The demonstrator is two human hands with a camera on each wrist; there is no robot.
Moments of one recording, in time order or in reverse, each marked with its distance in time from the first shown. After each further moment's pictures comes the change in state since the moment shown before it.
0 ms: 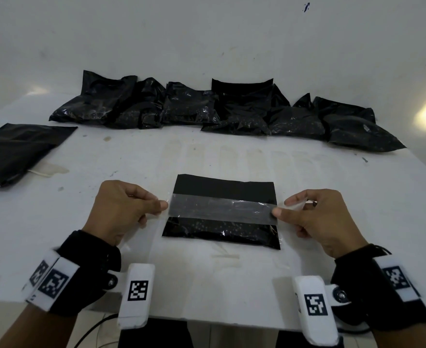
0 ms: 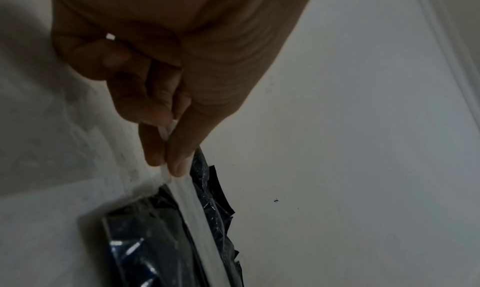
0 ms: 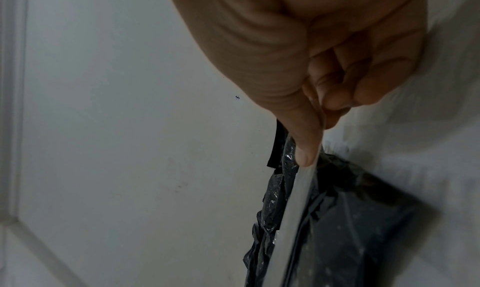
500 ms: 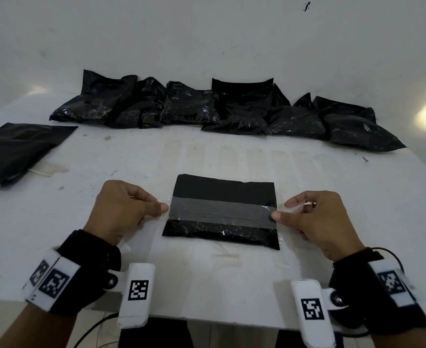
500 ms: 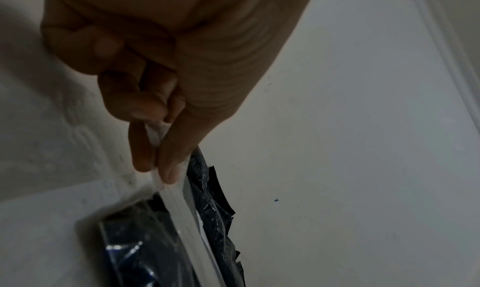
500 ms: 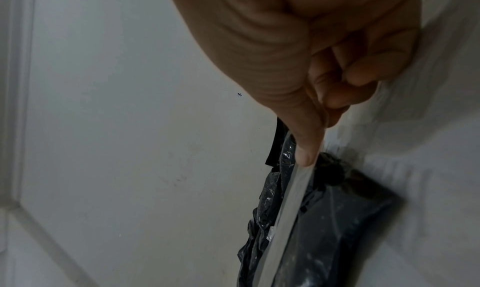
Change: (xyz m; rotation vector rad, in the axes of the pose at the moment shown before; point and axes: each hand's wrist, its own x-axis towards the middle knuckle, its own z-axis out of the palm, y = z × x) left_hand 0.005 -0.007 -0.003 0.070 -0.025 0.002; right_hand -0.002 0.005 0.001 -0.092 0.027 -0.050
